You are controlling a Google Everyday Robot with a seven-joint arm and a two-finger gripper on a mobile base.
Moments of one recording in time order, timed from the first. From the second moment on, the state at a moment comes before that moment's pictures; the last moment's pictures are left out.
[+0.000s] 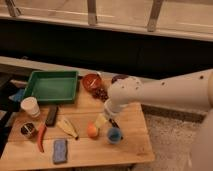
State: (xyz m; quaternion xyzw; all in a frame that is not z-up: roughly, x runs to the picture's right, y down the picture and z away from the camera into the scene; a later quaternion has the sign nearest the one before) arm -0.004 0.157 0.724 -0.32 0.01 0.42 0.85
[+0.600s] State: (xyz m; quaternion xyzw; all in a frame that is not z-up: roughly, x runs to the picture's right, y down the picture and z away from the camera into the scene) arm -0.056 0.186 0.757 -0.36 0.02 0.39 0.85
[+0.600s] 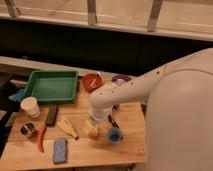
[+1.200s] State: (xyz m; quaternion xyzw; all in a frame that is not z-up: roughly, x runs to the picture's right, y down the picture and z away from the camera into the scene) arm -0.080 0.204 0.789 -0.38 0.04 0.39 0.84
